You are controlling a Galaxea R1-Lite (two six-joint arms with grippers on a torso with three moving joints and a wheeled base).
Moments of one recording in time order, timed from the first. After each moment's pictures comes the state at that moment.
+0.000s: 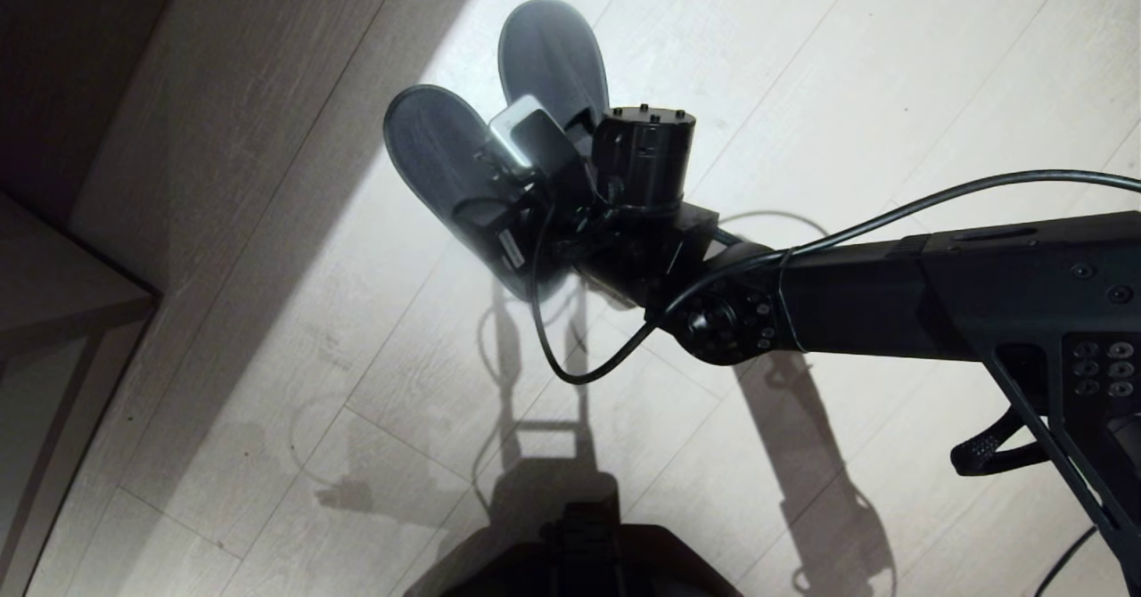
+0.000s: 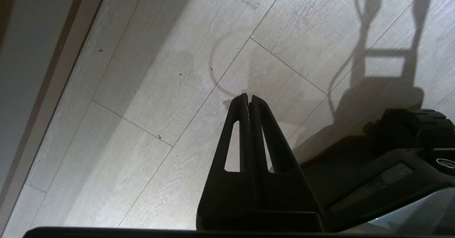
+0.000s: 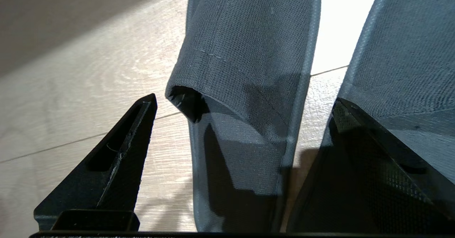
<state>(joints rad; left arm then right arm) 0.01 0.00 0.00 0.00 0.00 0.00 0.77 2.20 -1.80 -0.50 -0.09 -0.46</state>
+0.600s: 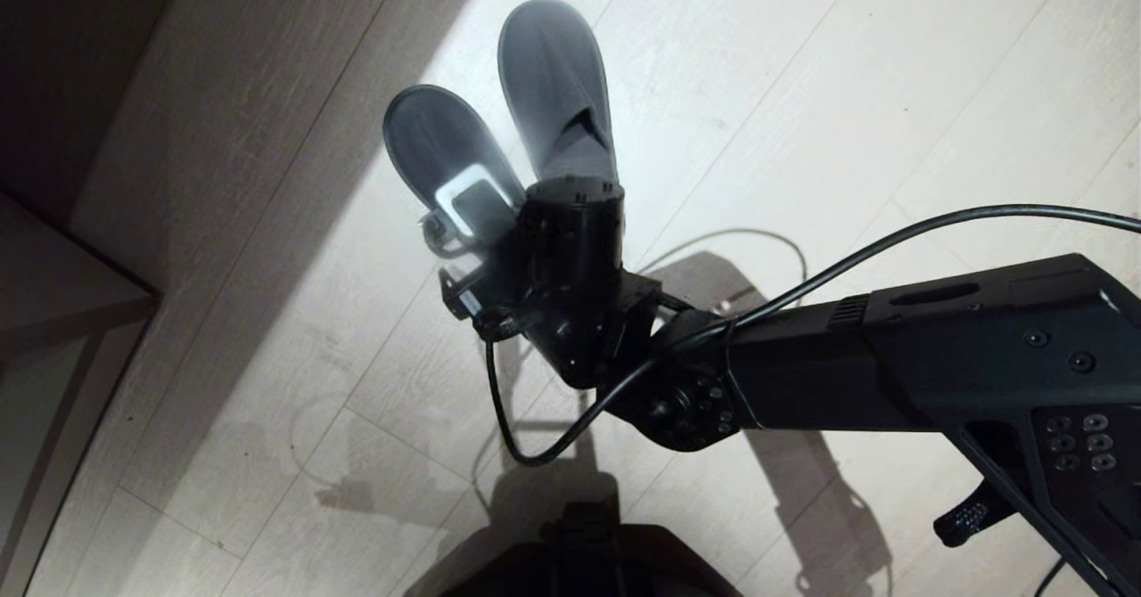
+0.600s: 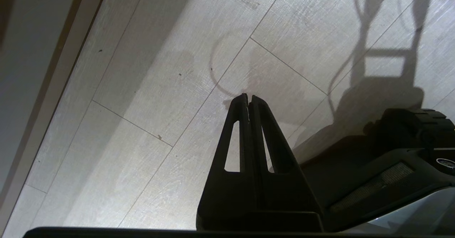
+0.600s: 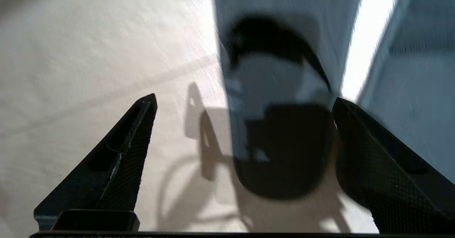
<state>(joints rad) 0.01 0.00 0.00 0.00 0.00 0.00 0.90 2.22 -1.68 -0.56 -0.43 -0.45</state>
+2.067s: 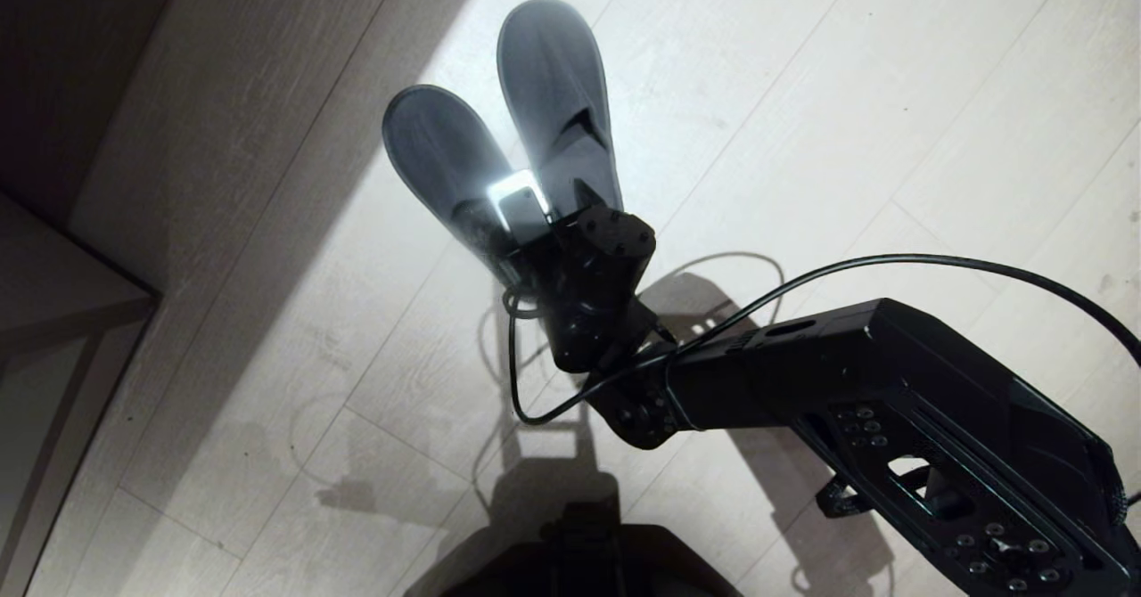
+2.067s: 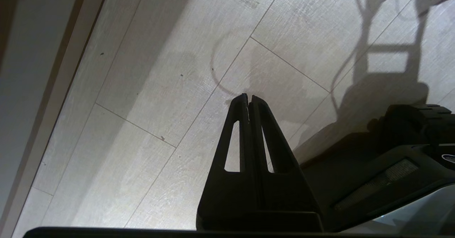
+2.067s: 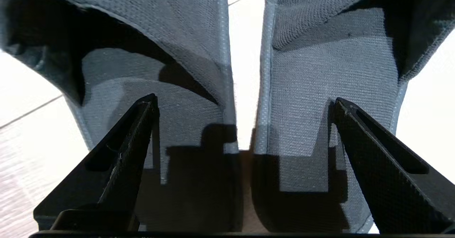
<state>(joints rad) 0.01 0.00 0.00 0.00 0.00 0.02 0.81 2.41 -1.76 -1.04 -0.52 -0.63</state>
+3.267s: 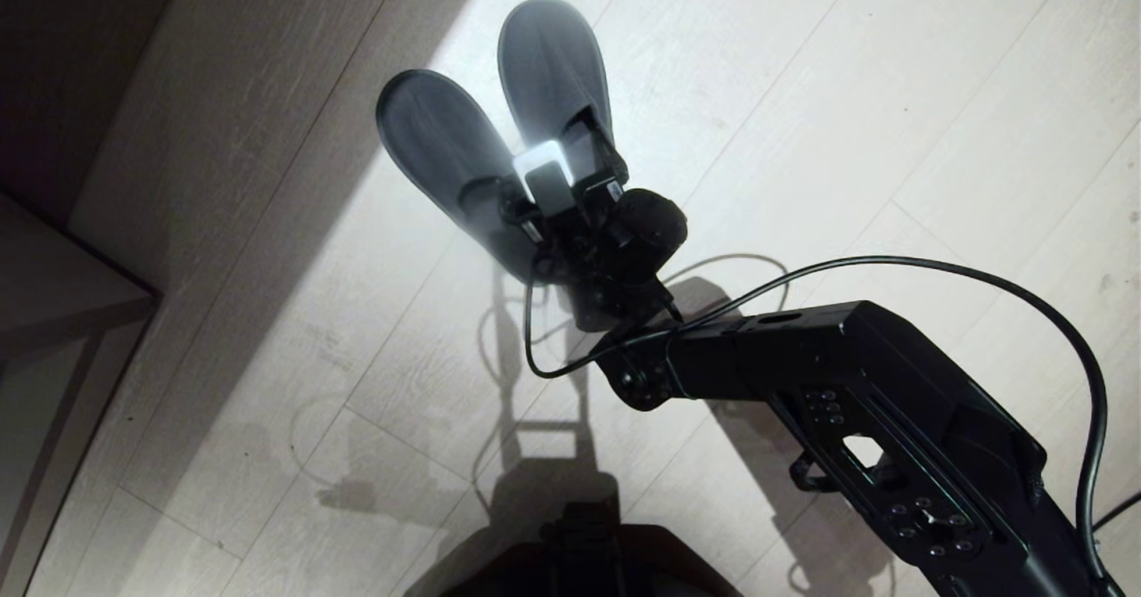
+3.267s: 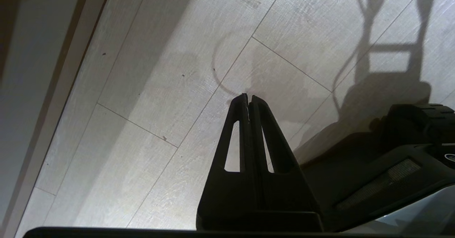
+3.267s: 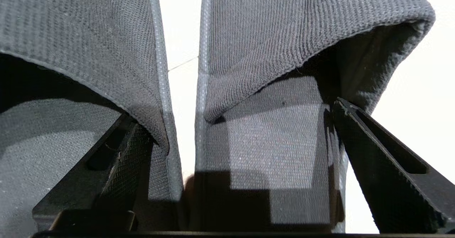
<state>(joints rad) 0.01 0.00 0.00 0.00 0.00 0.03 0.72 2.51 -1.96 -1.16 -0.37 -0.73</state>
